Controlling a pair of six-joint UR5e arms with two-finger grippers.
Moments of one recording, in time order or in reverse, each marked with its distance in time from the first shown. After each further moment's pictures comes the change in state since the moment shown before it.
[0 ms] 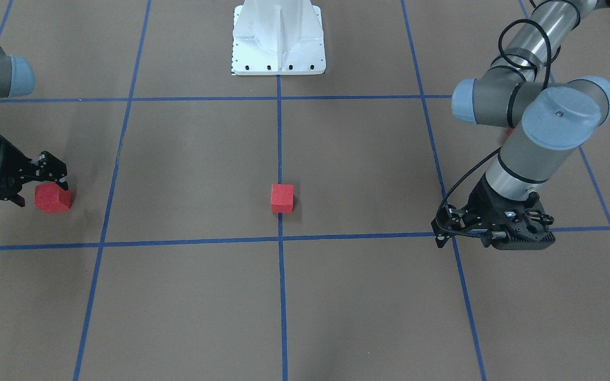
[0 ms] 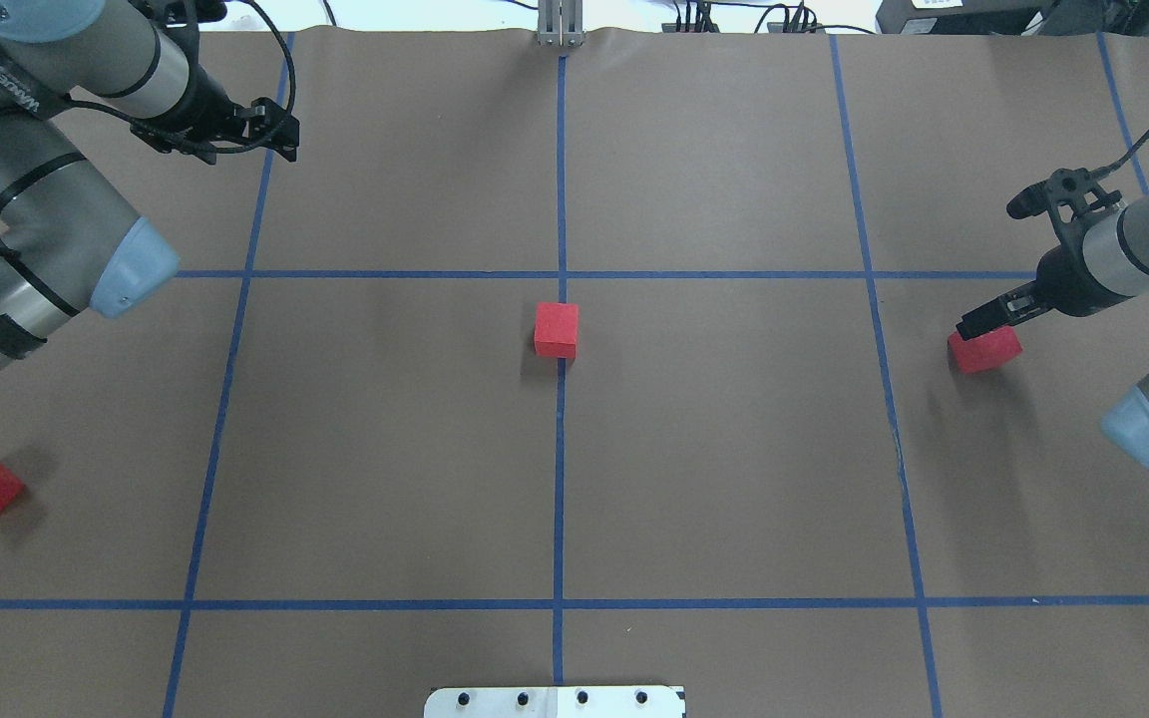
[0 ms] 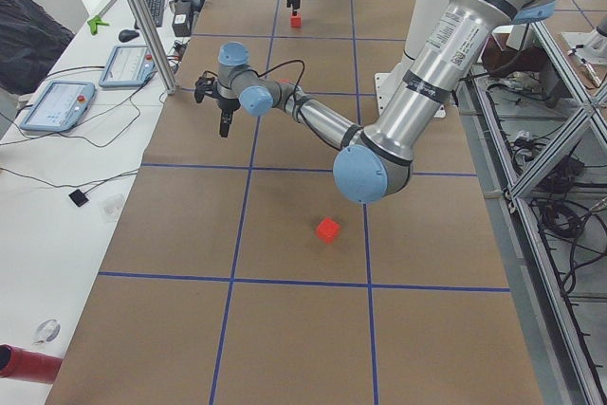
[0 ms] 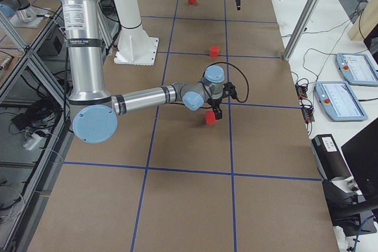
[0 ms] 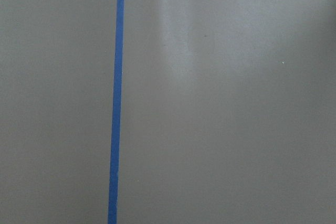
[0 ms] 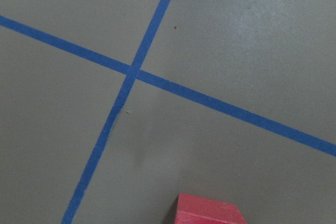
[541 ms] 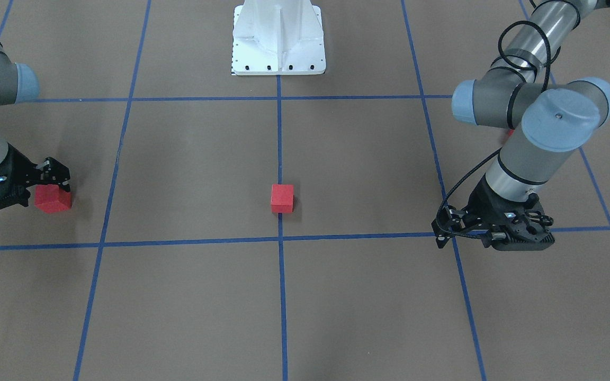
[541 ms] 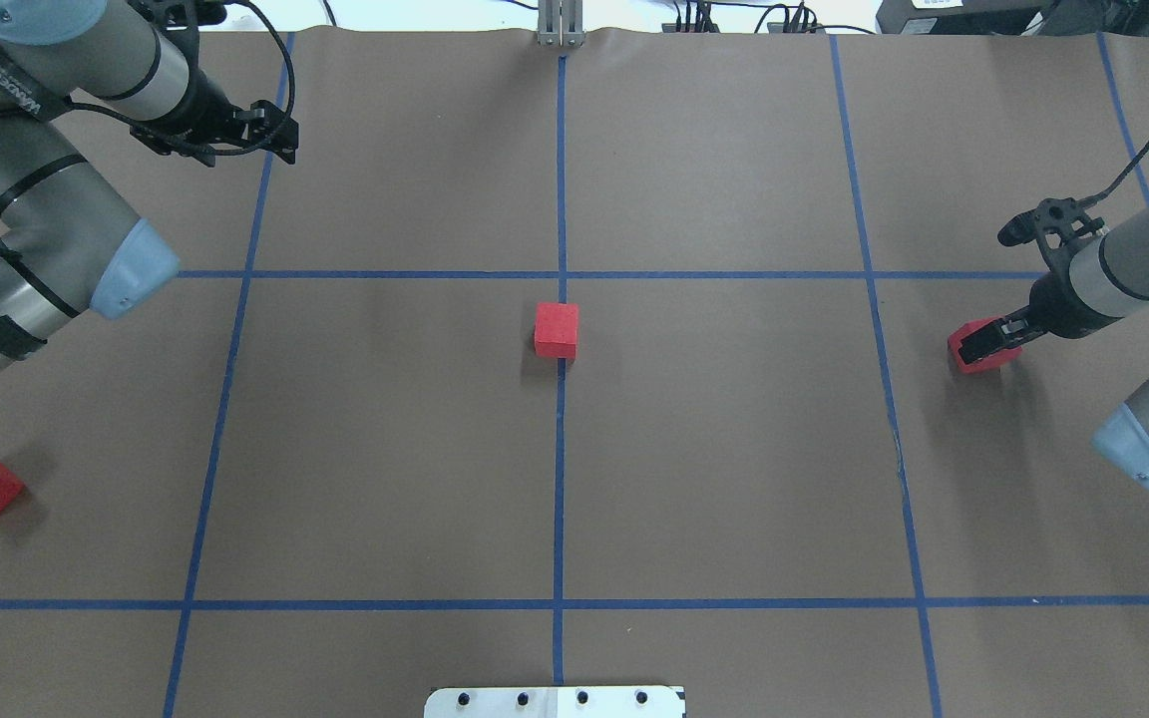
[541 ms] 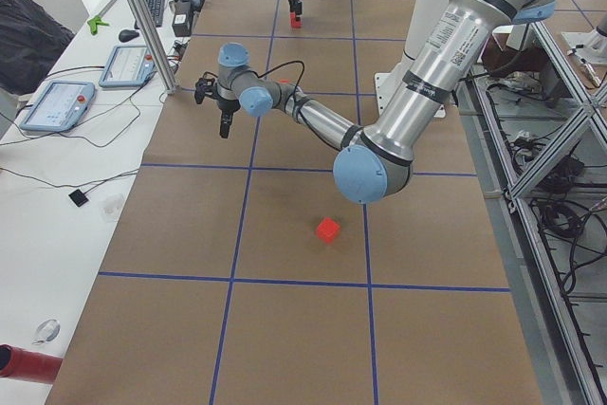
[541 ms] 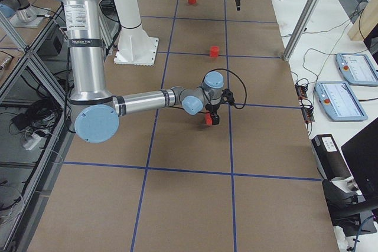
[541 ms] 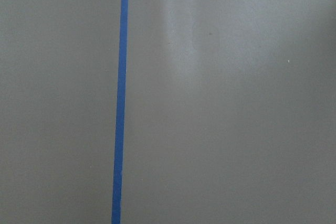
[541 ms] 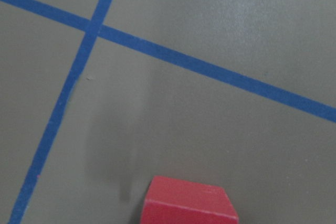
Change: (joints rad) left arm 0.001 0.001 0.005 0.000 0.000 0.002; right arm -0.029 -0.003 -0.052 -0.017 -0.002 0.000
